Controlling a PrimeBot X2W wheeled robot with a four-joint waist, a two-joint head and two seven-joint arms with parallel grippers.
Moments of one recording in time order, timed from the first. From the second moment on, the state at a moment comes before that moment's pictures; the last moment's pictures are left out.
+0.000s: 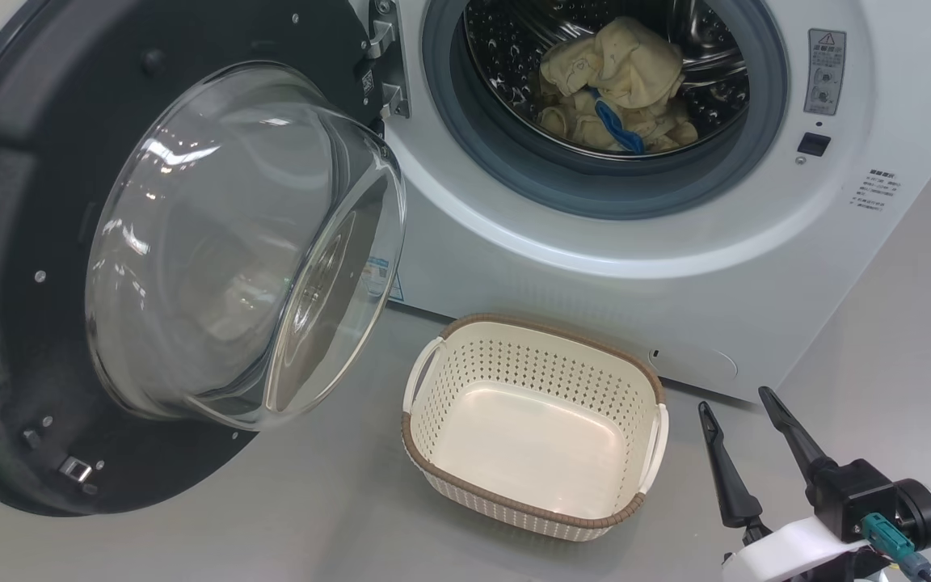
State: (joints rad) left arm -0.17 0.53 0.15 0.24 -1.86 0.01 0.51; right arm 0.11 -0.12 0.19 0.07 0.19 0.04 -0.22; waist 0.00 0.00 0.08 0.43
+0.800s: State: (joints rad) left arm -0.16 0.52 0.04 0.17 -1.86 -0.06 0.65; right arm 0.11 -0.12 0.20 0.08 0.19 0.04 -0.23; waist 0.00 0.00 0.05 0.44
